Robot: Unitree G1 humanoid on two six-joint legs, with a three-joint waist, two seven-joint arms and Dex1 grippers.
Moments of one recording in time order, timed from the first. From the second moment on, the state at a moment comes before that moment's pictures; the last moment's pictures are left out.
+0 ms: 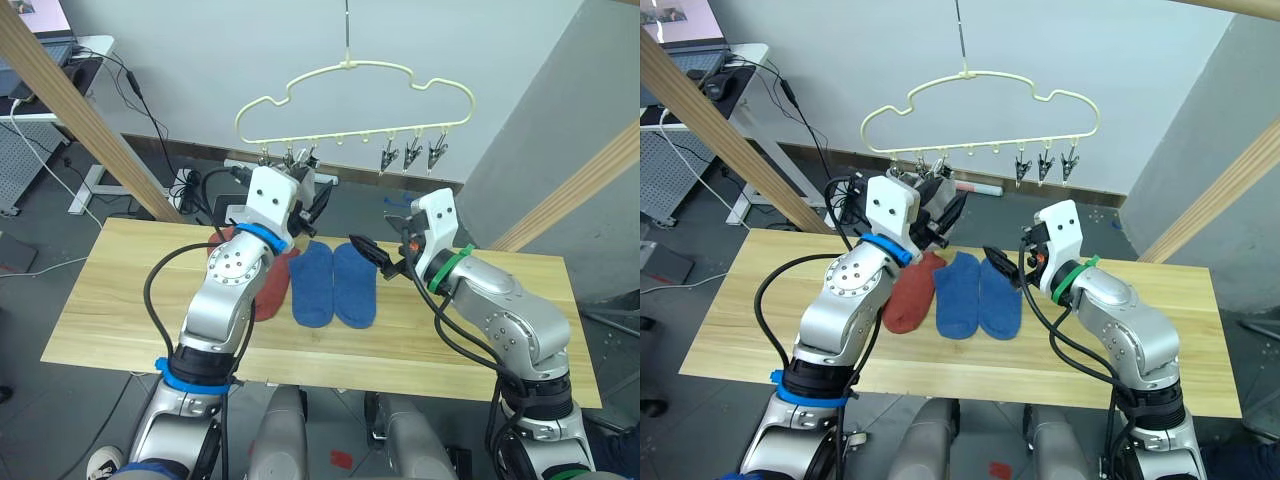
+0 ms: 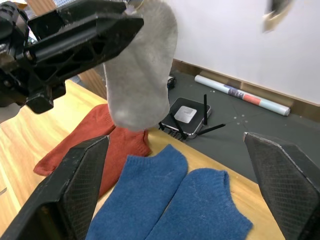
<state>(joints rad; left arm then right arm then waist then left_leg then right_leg) -0.57 0.28 -0.10 -0.08 -0.19 0.24 -0.27 -0.44 -0.23 0.03 -0.45 0.45 0.90 0.29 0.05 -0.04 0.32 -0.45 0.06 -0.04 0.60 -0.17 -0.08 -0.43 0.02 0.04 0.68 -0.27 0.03</state>
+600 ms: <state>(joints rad) -0.49 0.23 -0.11 -0.18 -0.22 0.32 -0.37 -0.44 -0.22 0.03 -0.45 0.45 0.90 0.28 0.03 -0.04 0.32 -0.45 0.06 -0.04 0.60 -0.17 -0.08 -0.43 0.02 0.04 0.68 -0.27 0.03</state>
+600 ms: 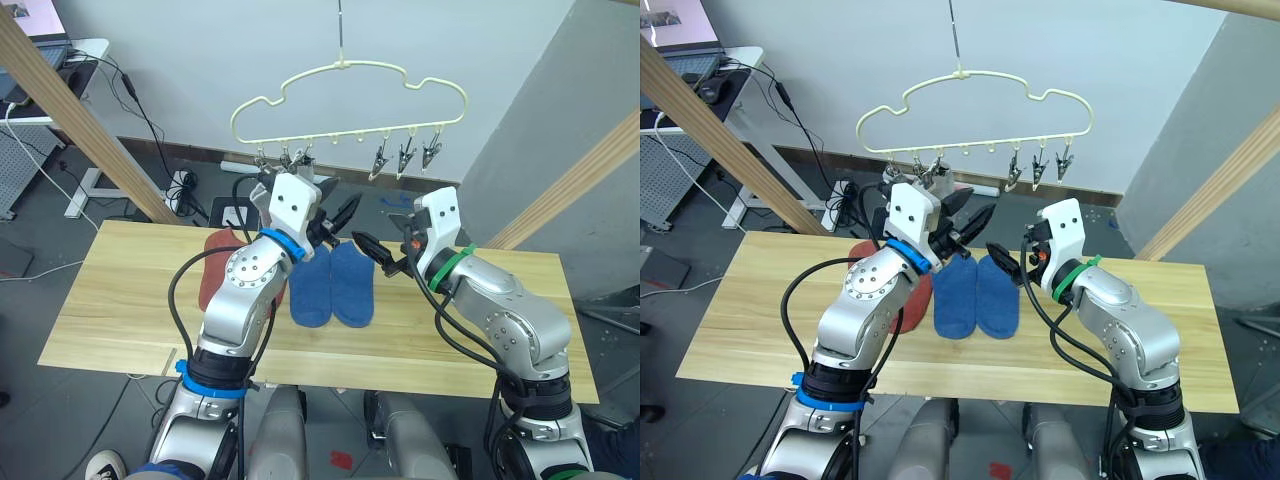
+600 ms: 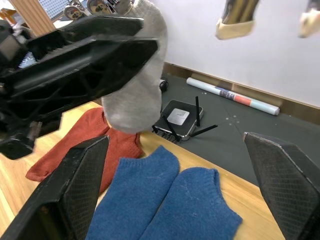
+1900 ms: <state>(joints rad) -0.65 0.11 0.09 0.00 -0.40 0.42 -0.34 -0.43 -0.22 0.03 -0.45 0.45 0.90 0.24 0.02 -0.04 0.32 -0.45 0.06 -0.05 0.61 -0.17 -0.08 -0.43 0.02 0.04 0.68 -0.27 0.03</state>
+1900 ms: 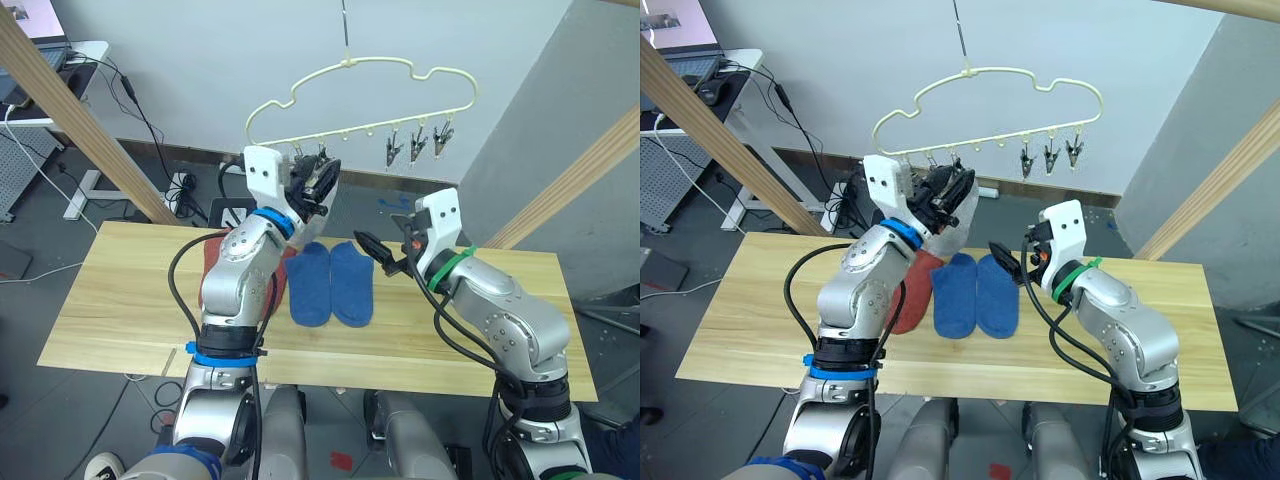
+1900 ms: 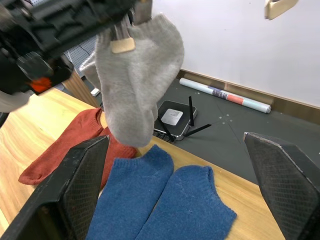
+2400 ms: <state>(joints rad) -0.72 0.32 -0.13 0.15 0.03 0.10 -0.31 -0.43 -0.21 0.03 -0.45 0.45 0.90 0.24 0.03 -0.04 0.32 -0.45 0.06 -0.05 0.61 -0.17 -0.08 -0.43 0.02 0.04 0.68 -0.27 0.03</state>
